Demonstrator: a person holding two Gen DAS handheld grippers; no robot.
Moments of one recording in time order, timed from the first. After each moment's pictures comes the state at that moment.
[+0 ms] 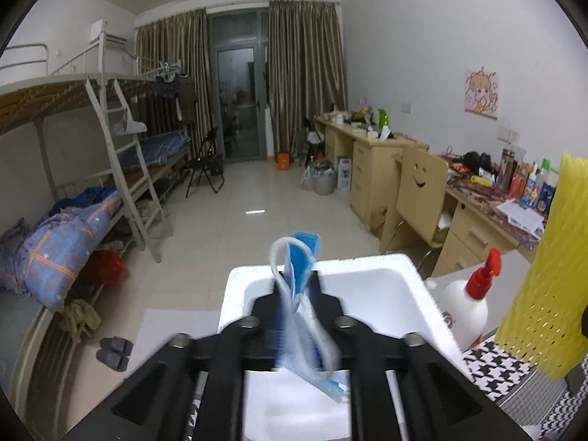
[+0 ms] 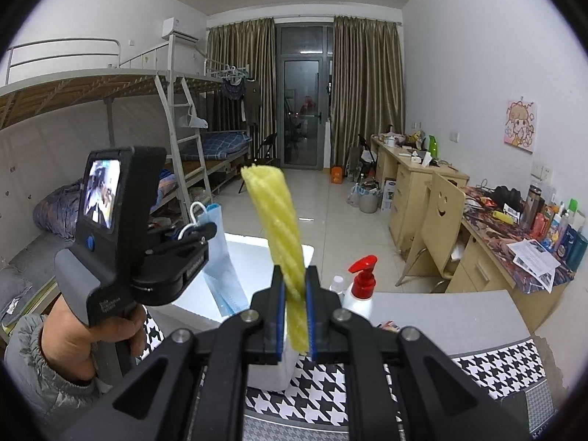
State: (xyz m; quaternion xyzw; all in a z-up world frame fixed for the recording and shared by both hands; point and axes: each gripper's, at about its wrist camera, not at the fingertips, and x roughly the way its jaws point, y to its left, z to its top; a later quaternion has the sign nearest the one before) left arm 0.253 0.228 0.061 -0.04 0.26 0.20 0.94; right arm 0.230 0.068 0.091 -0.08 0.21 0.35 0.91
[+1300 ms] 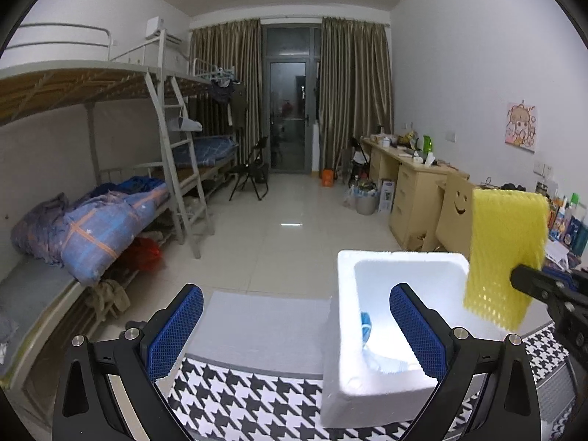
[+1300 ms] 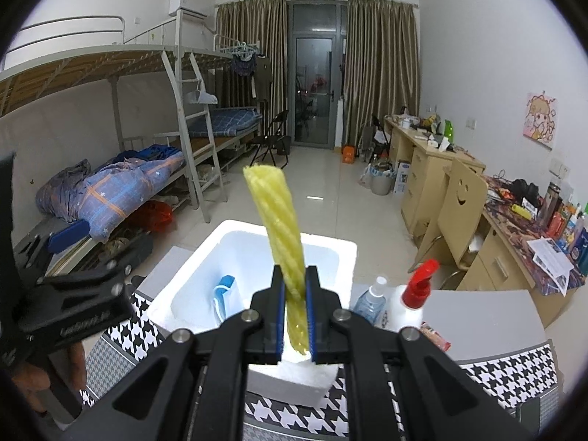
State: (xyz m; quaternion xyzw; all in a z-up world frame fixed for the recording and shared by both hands) left arm 0.169 0.269 0.062 -0.07 0.21 0.28 0.93; right arm 0.249 0.130 0.077 -0.11 0.25 0.37 0.89
